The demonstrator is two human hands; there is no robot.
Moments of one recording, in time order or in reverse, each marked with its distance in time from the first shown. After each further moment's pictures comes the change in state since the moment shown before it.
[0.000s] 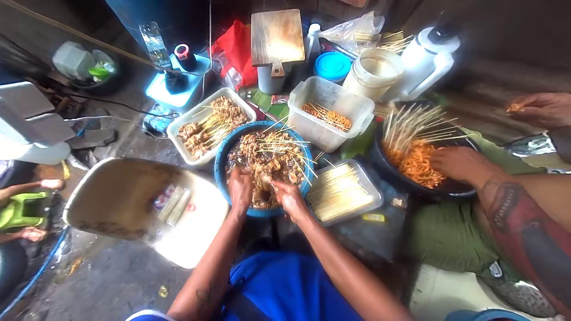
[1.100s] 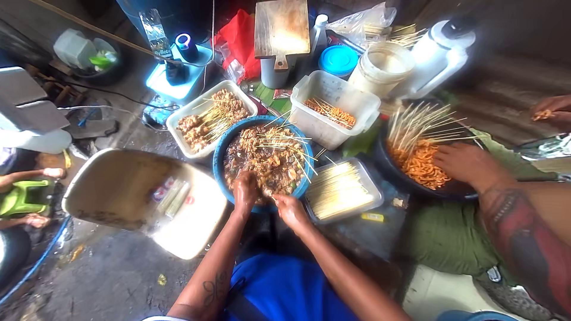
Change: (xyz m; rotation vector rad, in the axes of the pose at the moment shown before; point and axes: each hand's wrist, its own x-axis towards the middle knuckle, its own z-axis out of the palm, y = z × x) left_hand -0.011 -0.034 0.020 0.182 -0.025 0.200; right_hand -0.028 0.016 -0.011 -0.293 -0.122 0.071
